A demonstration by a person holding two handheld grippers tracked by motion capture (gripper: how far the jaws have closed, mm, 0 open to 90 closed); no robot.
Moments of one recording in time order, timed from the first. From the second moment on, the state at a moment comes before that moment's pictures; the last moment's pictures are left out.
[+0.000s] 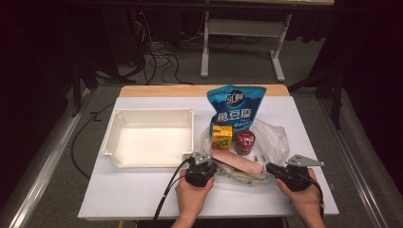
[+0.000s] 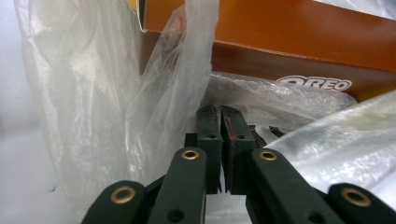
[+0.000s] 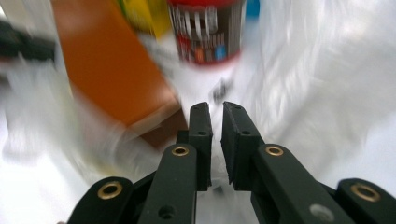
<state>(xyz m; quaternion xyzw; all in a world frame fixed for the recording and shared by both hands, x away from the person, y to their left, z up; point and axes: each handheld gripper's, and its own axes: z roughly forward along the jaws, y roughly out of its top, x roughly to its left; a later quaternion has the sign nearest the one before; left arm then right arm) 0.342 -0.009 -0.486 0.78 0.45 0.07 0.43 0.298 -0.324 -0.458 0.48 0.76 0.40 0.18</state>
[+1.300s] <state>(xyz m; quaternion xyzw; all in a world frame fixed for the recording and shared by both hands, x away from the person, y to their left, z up) 0.330 0.000 -0.485 0.80 0.43 0.10 0.42 0.308 -0.310 -0.447 0.37 0.80 0.45 0.14</state>
